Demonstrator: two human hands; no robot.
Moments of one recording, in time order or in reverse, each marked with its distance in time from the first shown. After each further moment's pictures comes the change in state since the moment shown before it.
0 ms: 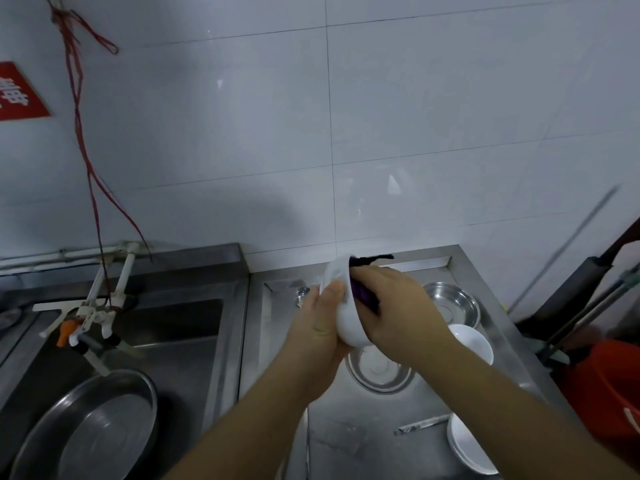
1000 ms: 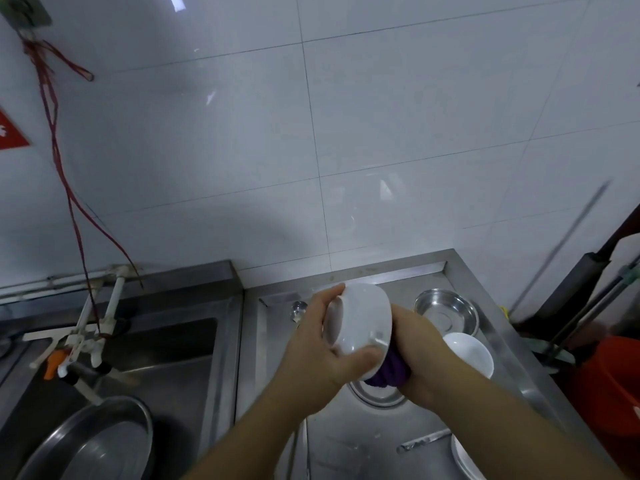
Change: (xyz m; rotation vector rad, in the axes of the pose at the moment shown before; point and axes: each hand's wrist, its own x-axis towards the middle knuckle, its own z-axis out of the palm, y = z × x) left_hand 0.008 -0.004 -0.007 0.808 -0.106 0.280; right_hand -0.012 0.013 -0.007 1.274 -0.047 0.843
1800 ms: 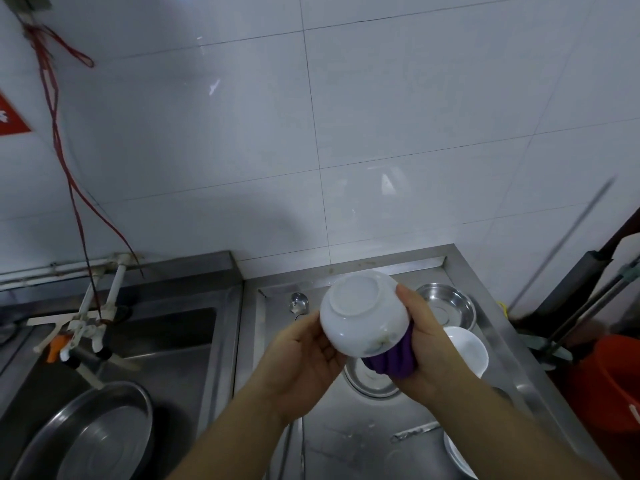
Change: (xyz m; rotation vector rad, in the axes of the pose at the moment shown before) left_hand -0.005 -0.011 0.000 -1.035 0.039 -0.562; right_hand 0.013 0.027 -0.033 0.350 -0.045 -0.076
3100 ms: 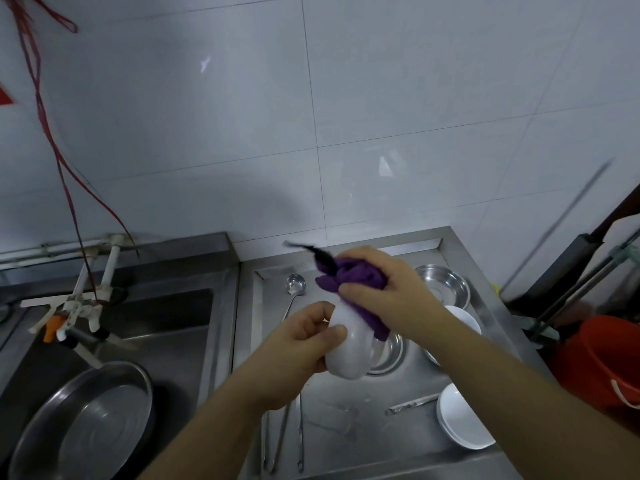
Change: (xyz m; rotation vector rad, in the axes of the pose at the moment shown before) left_hand -0.029 0.000 -0.011 0.603 -0.211 0.151; right_hand 0.012 -0.023 0.021 -1.066 -0.262 -0.555
